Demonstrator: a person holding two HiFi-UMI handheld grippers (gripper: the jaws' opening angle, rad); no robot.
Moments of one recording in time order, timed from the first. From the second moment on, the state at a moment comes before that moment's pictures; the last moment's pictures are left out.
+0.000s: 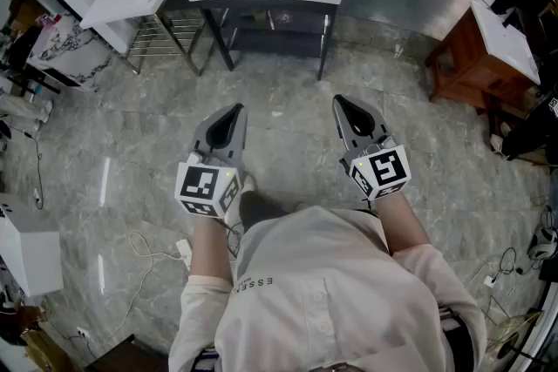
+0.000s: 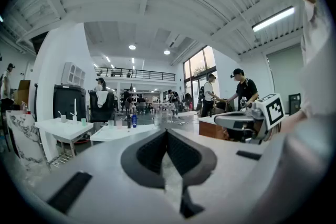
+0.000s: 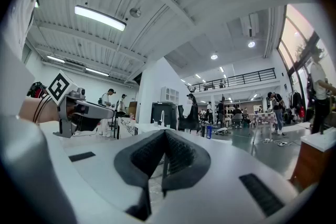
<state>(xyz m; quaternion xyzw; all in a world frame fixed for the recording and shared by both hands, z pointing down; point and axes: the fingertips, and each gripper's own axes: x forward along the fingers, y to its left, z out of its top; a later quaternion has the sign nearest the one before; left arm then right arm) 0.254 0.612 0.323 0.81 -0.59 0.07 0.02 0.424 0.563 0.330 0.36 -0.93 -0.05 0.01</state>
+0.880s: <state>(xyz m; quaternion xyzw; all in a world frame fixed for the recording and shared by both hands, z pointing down) 0.284 0.578 0.333 0.82 -0.57 0.06 0.03 0.460 0.526 0.361 0.39 -0.92 0.03 0.04</state>
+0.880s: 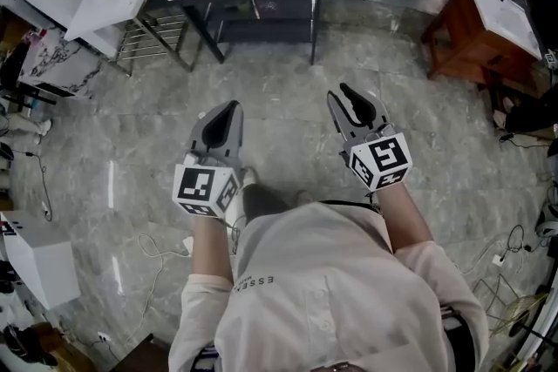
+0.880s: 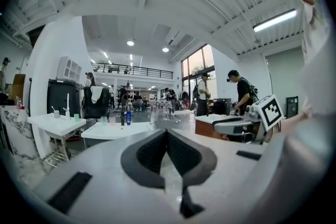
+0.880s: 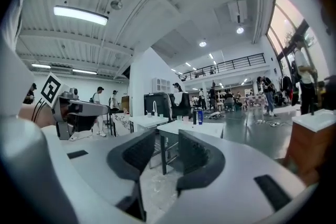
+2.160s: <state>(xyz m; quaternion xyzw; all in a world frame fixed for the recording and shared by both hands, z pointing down) 0.180 0.175 0.349 0.88 -0.46 0.09 0.06 0.343 0.150 0.375 0.46 -0.88 0.07 0.09</state>
